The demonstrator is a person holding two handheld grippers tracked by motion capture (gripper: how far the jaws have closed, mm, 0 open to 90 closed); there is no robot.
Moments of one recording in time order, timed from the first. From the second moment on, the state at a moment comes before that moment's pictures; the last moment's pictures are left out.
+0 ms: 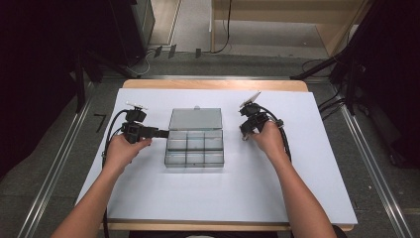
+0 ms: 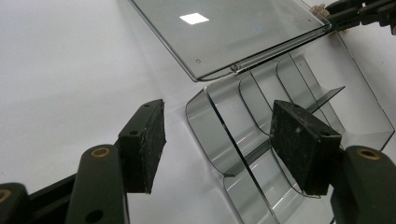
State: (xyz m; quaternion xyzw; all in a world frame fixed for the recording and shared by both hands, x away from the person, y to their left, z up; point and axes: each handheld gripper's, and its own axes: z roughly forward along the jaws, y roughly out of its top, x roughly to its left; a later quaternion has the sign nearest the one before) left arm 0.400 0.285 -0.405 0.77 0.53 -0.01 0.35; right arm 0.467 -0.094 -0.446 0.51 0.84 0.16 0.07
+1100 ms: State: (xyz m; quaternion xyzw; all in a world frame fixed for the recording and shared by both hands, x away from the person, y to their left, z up) left arm 0.404 0.293 -0.405 0.76 0.54 -0.02 0.35; right arm 0.462 -0.115 -0.433 0.50 0.83 0.25 0.04
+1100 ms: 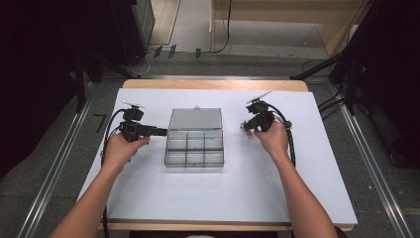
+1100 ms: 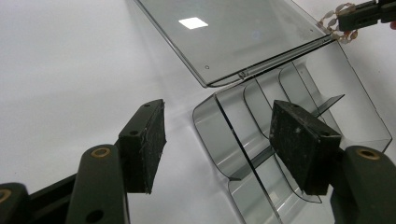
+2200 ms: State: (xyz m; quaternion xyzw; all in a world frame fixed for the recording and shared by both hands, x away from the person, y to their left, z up) left arm 0.405 0.297 -0.402 0.76 0.54 -0.02 0.36; right arm 0.437 -0.128 -0.402 0.49 0.80 0.34 0.04
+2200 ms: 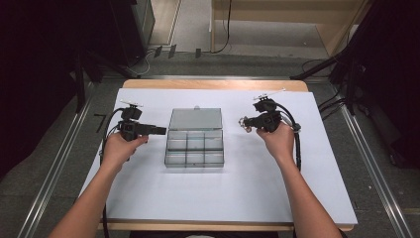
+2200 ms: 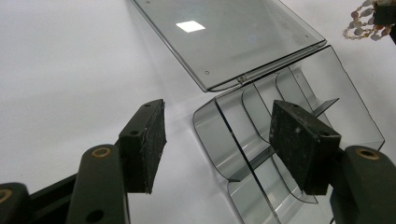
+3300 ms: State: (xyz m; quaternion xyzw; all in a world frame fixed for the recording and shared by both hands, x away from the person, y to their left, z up) left arm 0.405 0.299 -0.402 0.76 0.54 -0.01 0.36; right arm 0.401 -0.119 -0.385 0.45 0.81 0.38 0.03
